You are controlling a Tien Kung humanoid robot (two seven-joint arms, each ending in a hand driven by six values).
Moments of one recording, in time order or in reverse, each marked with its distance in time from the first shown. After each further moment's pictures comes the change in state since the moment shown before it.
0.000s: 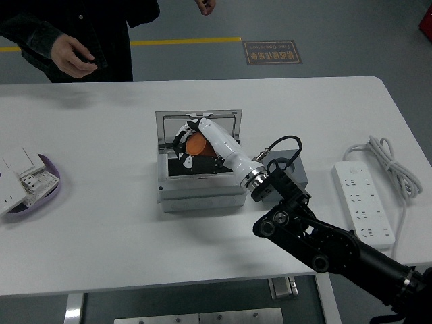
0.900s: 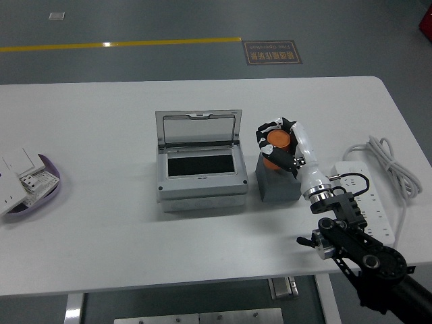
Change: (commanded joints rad) left arm 0.002 -0.006 0.000 0.000 -0.004 0.001 -0.004; right arm -0.231 -0.104 0.216 -0.014 0.548 -0.051 0.418
